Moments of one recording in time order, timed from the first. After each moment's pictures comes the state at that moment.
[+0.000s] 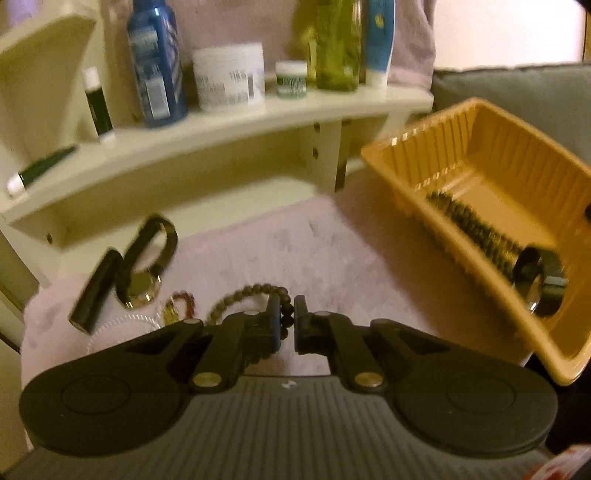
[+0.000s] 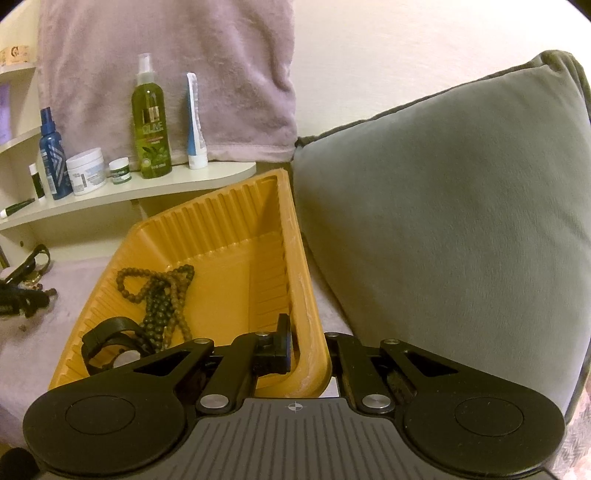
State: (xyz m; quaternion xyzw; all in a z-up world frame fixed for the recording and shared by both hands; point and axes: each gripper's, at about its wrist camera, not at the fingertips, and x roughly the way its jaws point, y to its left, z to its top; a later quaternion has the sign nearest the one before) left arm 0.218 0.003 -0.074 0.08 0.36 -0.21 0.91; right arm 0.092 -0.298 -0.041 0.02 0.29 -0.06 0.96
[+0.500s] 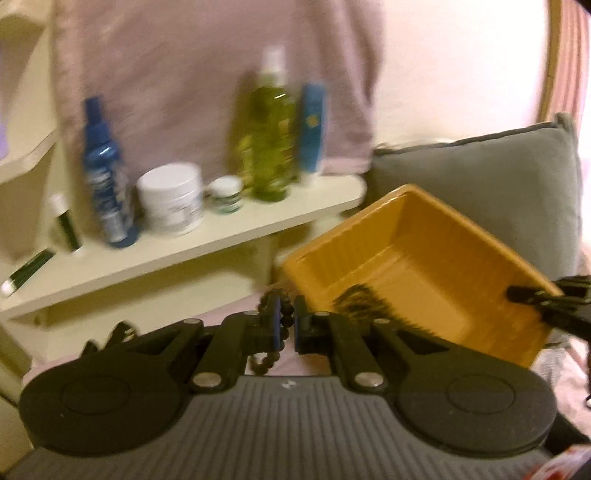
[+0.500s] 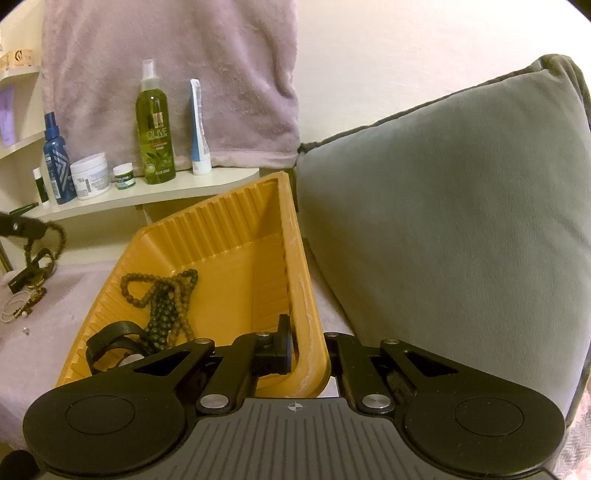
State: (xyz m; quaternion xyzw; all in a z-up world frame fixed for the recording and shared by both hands) left arm 0.198 -0.038 0.013 0.06 0.30 -0.27 0.91; right arm 0.087 -0.297 -0.039 0.03 0.28 -0.06 0.96
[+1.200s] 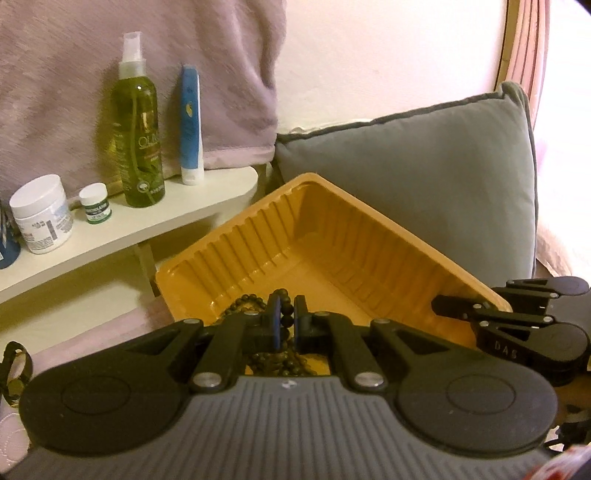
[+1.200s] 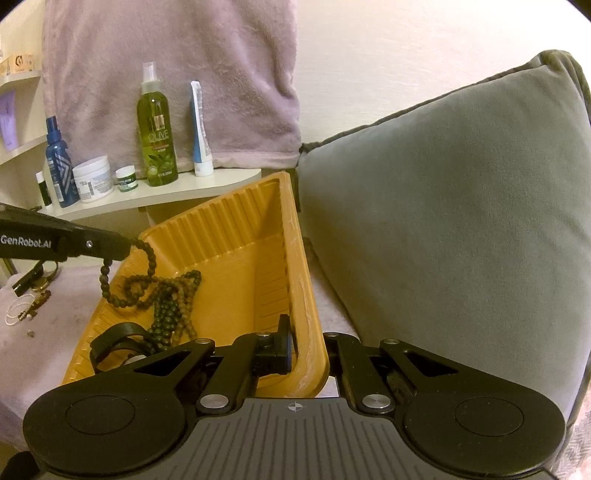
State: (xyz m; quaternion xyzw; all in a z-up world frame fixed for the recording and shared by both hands) left arm 0.188 -0.129 -0.003 0.07 0.31 -0.35 0.88; right arm 0.085 -0.294 -0.038 0.03 0.28 -0.06 0.96
